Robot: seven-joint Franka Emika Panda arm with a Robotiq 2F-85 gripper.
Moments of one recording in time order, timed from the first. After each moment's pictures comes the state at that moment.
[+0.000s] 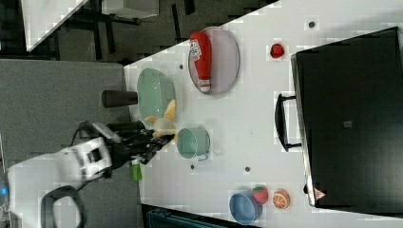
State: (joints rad) arm -0.01 -0.34 -0.01 -2.32 -0.01 0.57 -0.26
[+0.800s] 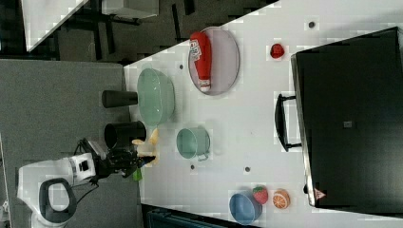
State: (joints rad) arm 0.07 -0.21 0.41 -2.33 0.01 0.54 0.23
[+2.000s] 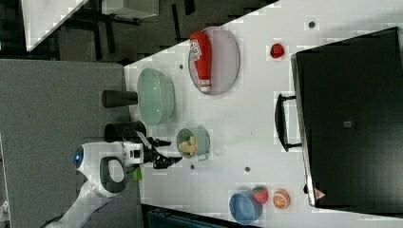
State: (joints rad) arm 0.07 0.16 0.41 -2.37 0.04 0.89 0.44
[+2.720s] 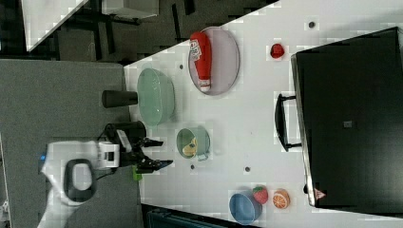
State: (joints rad) arm 0.09 -0.08 0.27 -2.29 0.00 0.51 0.39
